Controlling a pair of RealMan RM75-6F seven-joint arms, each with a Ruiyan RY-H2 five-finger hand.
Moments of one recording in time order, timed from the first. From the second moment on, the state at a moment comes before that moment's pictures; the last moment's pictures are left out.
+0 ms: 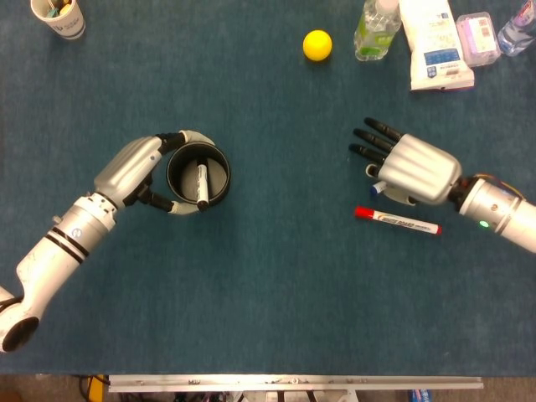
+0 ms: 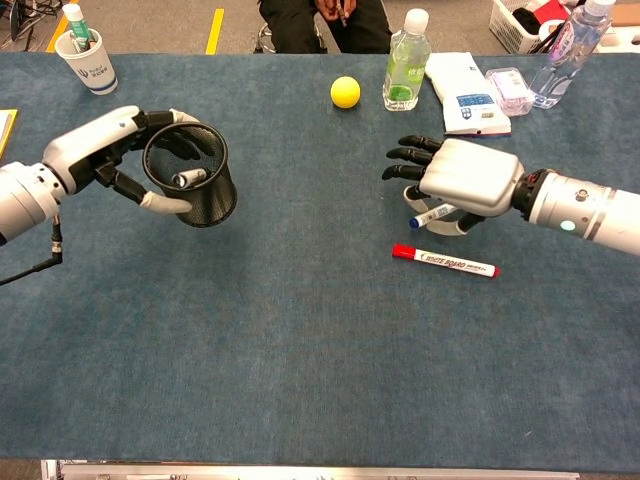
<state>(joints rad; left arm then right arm) -0.63 -1.37 -0.02 -1.46 1.54 1.03 -0.72 0.76 -1.66 -0.18 -0.79 -1.86 1.18 0.08</state>
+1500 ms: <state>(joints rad) -0.73 -1.40 -0.10 -1.52 1.46 0.90 -0.70 0.95 -1.62 0.29 -1.51 -1.51 1.16 0.32</state>
